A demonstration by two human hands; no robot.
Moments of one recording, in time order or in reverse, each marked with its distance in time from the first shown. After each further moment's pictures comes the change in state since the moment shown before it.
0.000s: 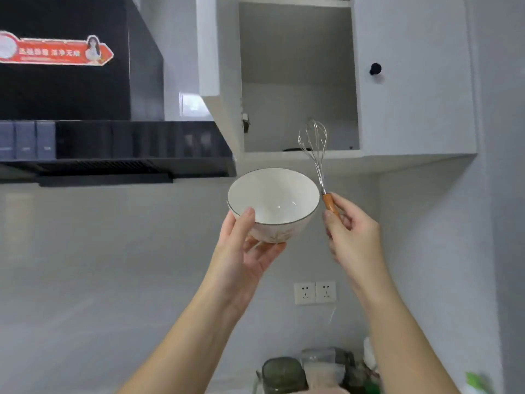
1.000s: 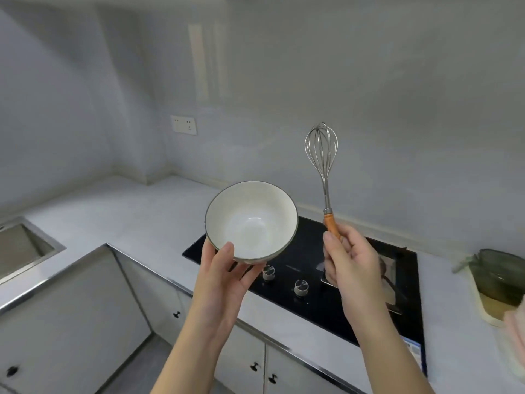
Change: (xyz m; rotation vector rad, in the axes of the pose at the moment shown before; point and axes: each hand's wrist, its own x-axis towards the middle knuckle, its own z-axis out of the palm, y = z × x) left_hand -0.329 0.117 -0.378 0.116 0.805 0.060; right_hand -0.360 0.062 0.324 0.263 -0.600 0.723
